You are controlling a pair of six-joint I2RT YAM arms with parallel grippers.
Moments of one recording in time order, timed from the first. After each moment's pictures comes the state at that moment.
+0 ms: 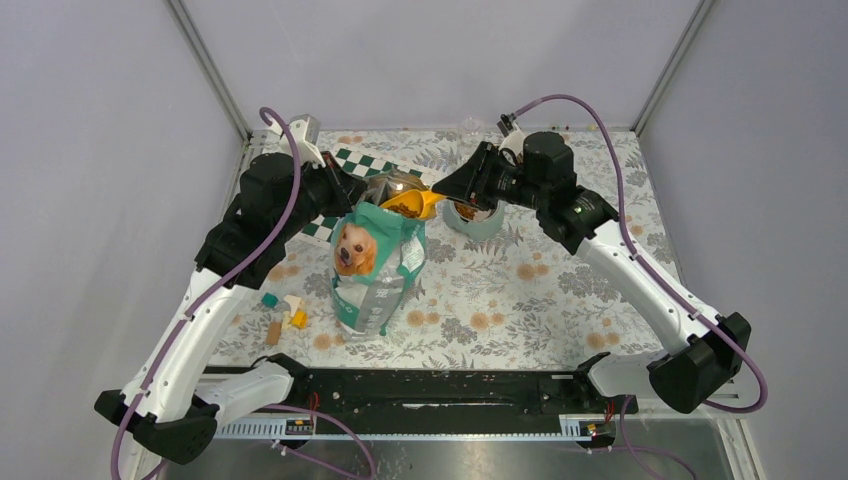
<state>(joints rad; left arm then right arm) -0.49 1.03 1.36 -0.60 0.02 -0.52 0.57 1.32 1.32 -0.27 -0.42 0.95</state>
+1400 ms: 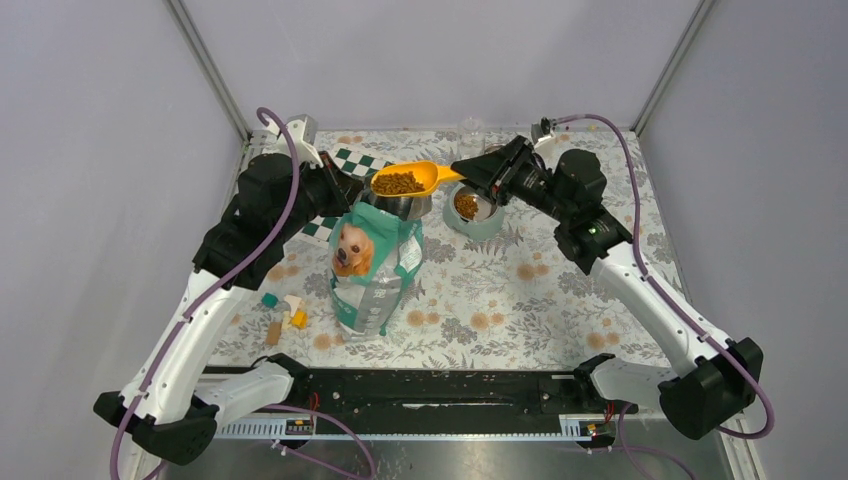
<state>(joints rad) -0.49 1.03 1.36 -0.62 -0.01 -0.51 0.48 1.20 1.12 0.09 -0.42 1.31</state>
